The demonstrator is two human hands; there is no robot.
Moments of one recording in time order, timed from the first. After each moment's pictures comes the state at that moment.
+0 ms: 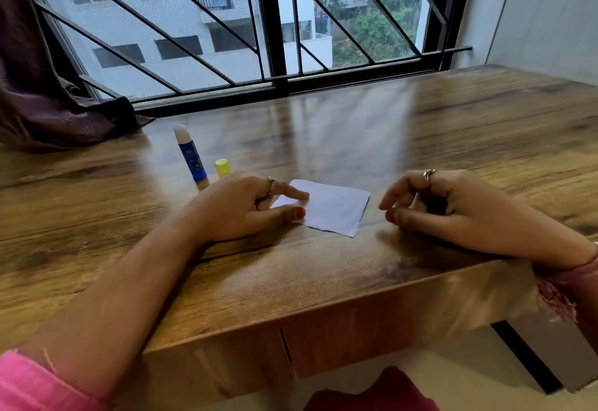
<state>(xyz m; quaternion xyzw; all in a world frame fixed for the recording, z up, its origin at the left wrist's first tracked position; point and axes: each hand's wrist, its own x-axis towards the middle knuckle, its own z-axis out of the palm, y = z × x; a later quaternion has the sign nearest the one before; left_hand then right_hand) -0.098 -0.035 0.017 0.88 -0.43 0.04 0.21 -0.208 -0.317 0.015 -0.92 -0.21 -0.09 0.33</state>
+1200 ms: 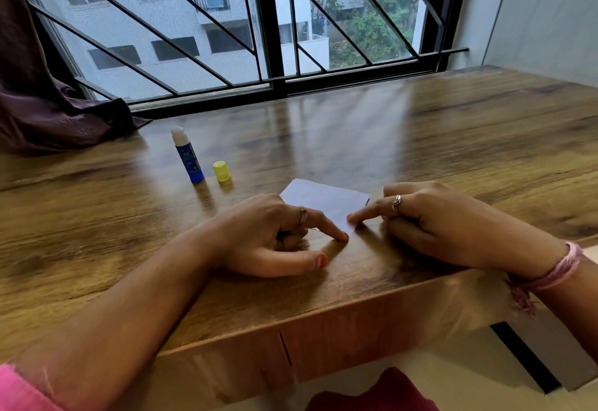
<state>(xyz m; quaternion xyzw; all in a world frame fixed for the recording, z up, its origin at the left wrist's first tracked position) -0.124 -0.050 0.019 0.80 -0.57 -0.07 0.21 -0.200 -0.301 0.010 -0.95 -0.24 -0.09 0.18</state>
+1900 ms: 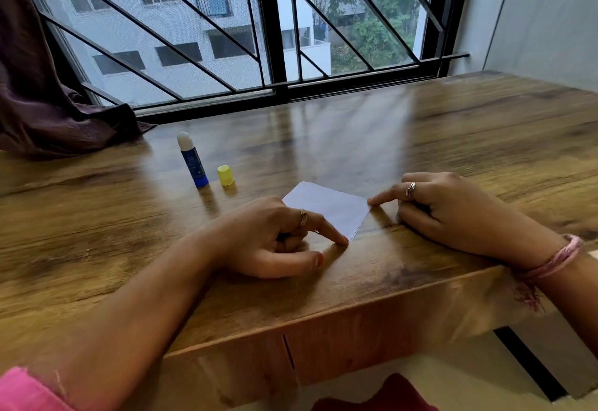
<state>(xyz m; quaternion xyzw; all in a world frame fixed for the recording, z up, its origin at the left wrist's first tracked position) -0.123 -0.049 0.021 0.79 -0.57 -0.06 0.20 -0.190 -0.317 0.006 -0.96 -0.18 -0.15 0.17</state>
